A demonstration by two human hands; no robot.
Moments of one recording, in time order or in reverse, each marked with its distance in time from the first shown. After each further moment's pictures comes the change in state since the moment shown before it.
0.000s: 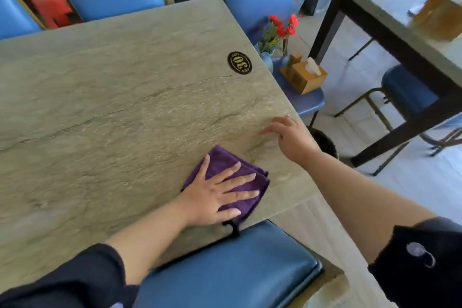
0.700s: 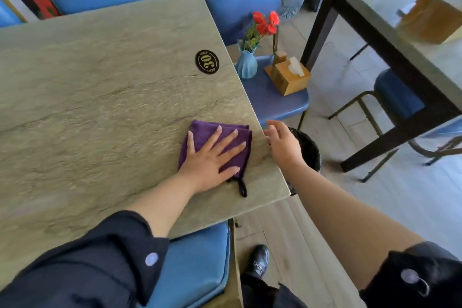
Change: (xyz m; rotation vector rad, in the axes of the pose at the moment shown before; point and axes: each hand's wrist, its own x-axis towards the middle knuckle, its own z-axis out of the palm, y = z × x) left_hand 0.153 0.038 -0.024 -0.048 -0.113 -0.463; right_hand -0.003 0.087 -0.027 0.753 0.145 0.319
